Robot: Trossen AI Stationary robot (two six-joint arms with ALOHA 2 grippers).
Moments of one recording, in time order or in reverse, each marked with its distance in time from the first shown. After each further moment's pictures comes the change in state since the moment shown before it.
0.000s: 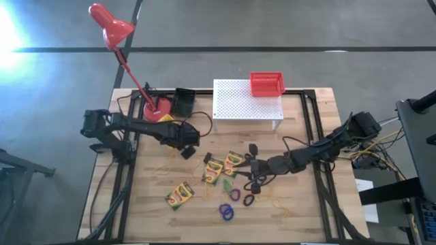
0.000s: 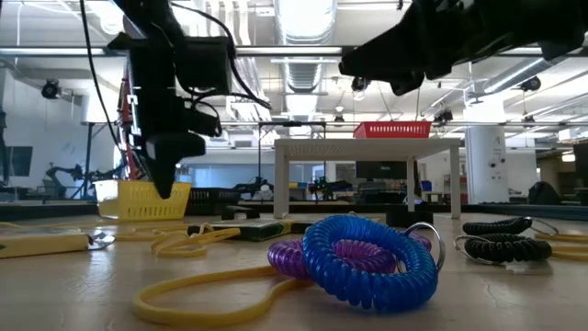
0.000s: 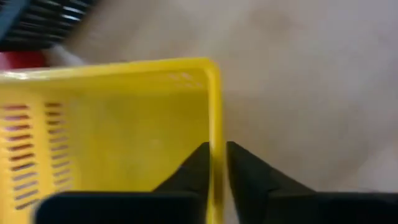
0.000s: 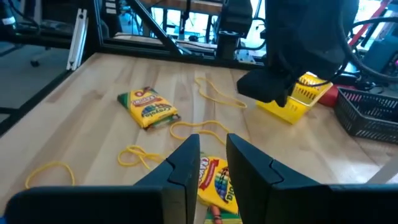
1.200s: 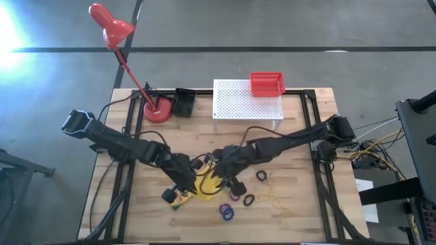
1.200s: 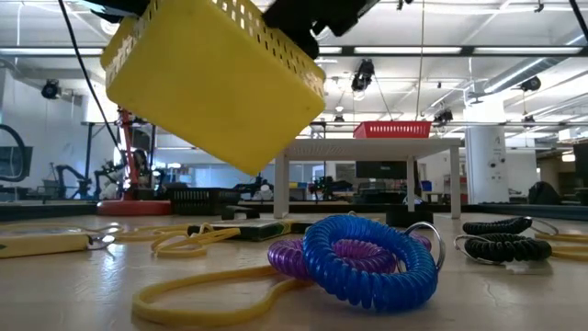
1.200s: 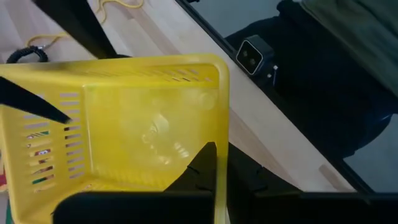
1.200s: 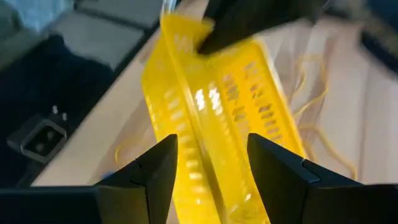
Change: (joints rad) left arm -0.389 -0.208 0.006 0.565 0.639 0.757; right arm -0.171 0.319 0.787 -0.915 -0.637 -0.104
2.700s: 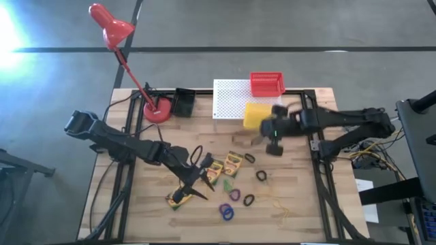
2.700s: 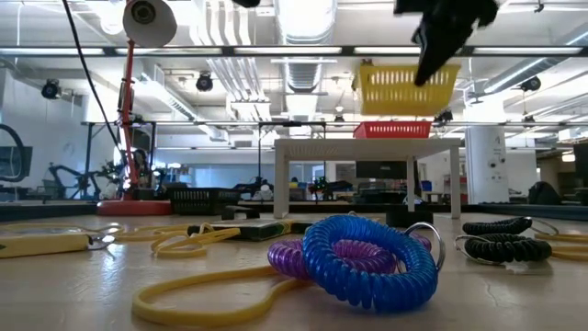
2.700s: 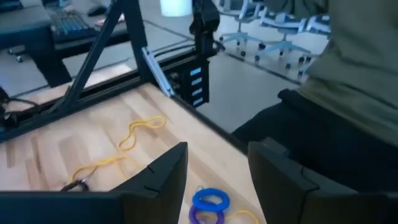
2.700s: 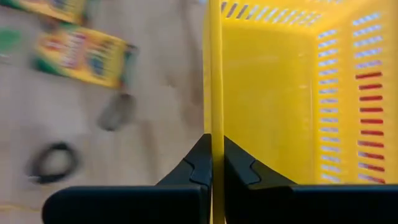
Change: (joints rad) left arm 0.038 0.047 -0.008 0.453 0.059 0.064; right arm -0.204 -0.538 -0.149 -0.822 0.597 0.144
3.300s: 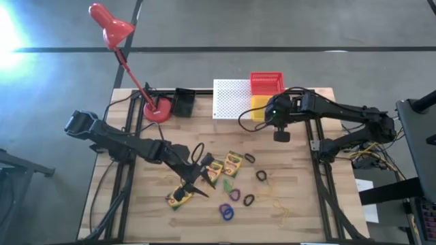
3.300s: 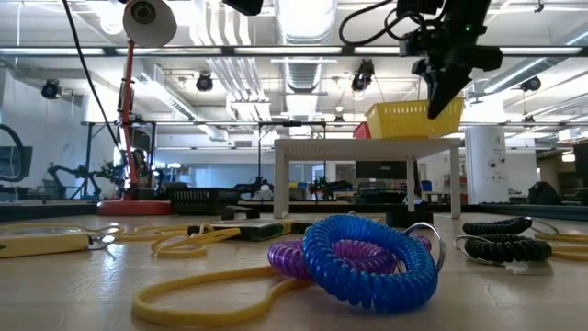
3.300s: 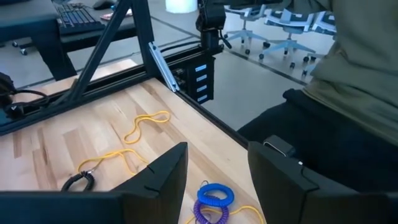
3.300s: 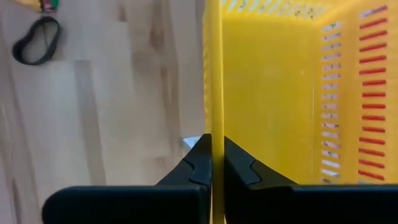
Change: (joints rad) left arm 0.014 0.000 0.000 -0.006 0.000 -0.012; right arm -0.254 -0.026 -0.109 0.015 -0.085 -0.332
